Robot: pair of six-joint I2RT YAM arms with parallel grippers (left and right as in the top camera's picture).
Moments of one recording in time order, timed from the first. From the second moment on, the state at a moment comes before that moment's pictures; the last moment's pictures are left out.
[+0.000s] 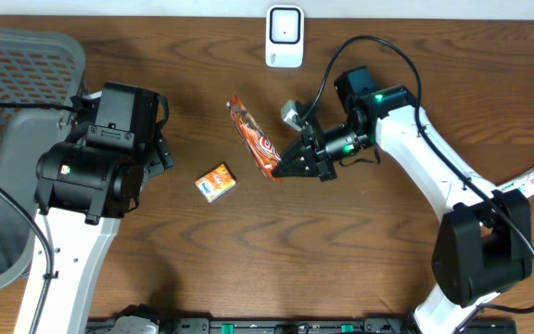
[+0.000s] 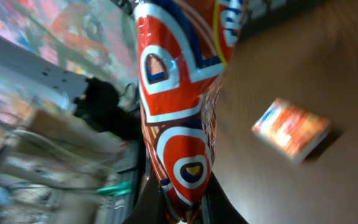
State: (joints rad) left arm -0.22 1.26 1.48 -1.36 -0.43 -0.56; right arm 0.35 1.85 1.44 -1.06 -1.24 -0.80
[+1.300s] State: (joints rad) left arm -0.22 1.26 1.48 -1.36 -0.43 -0.56; right arm 0.36 2.27 1.40 -0.92 -1.53 0.43
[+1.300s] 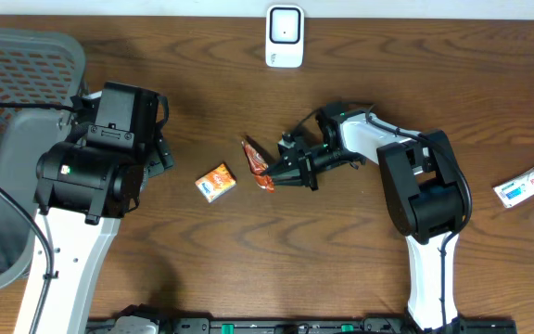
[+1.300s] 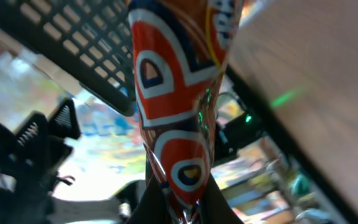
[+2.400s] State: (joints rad) left arm -0.22 1.26 1.48 -1.36 -0.43 -0.56; right arm 0.09 2.22 1.41 -1.52 -1.26 0.45
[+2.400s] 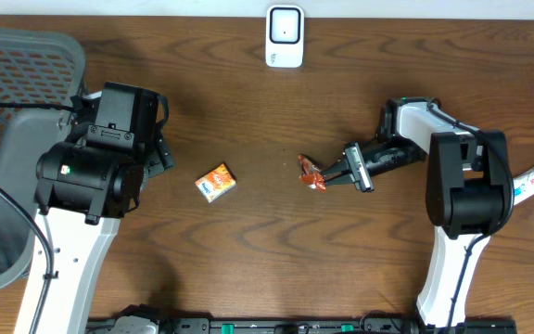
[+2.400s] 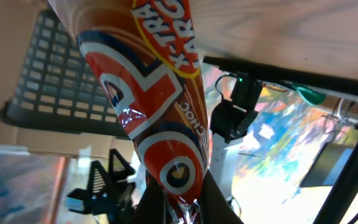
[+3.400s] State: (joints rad) left arm -0.22 1.26 1.48 -1.36 -0.43 -0.56; right arm 0.13 2.22 1.53 -1.20 -1.15 0.24
